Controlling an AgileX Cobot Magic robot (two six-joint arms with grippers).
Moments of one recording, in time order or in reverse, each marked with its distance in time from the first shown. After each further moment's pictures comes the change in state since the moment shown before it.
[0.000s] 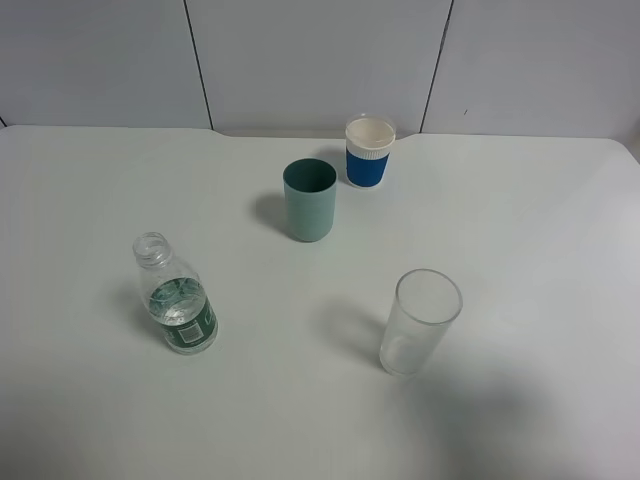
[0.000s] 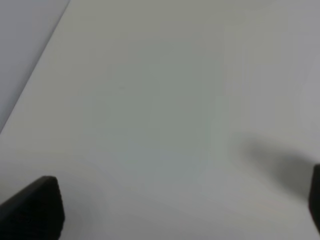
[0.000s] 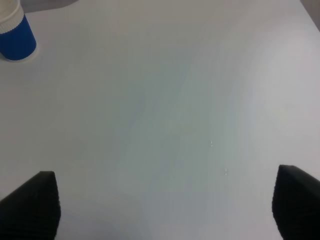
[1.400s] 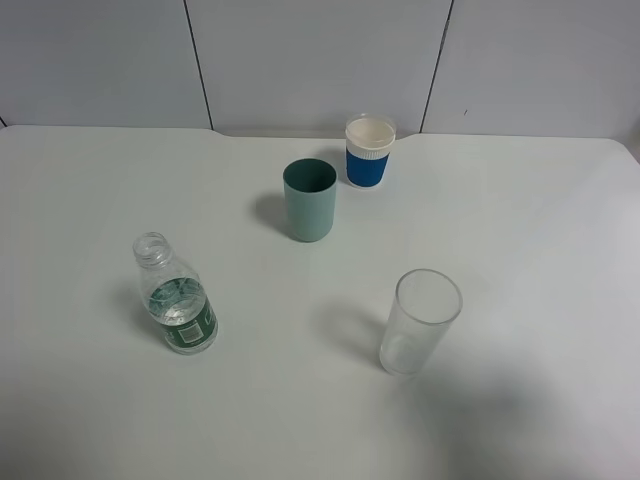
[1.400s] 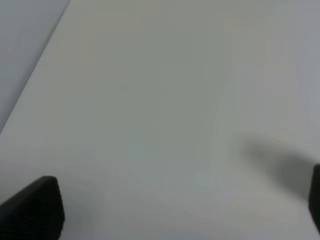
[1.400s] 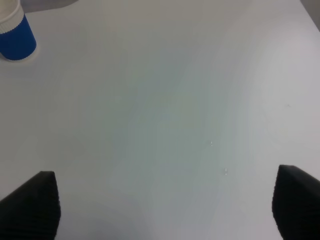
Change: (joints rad) left arm 0.000 0.000 0.000 0.000 0.000 0.000; right arm 0.000 0.000 0.000 0.000 0.000 0.000
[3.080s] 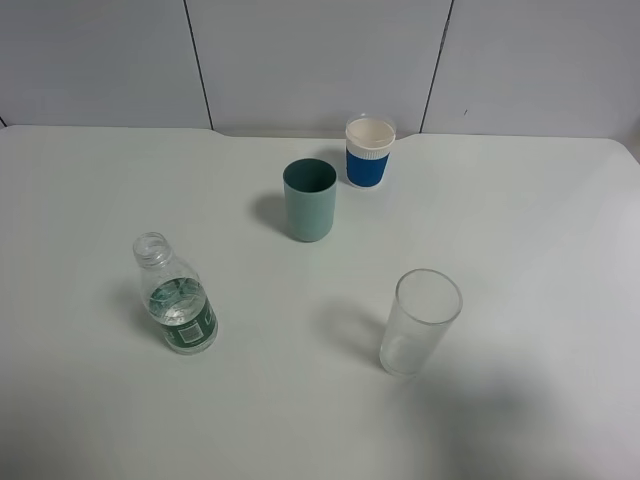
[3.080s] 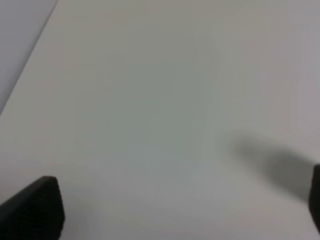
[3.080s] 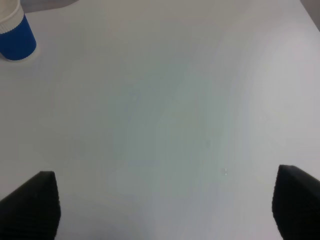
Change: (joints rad) left arm 0.000 0.000 0.000 -0.034 0.000 0.030; right arm 0.000 0.000 0.000 0.000 0.000 0.000
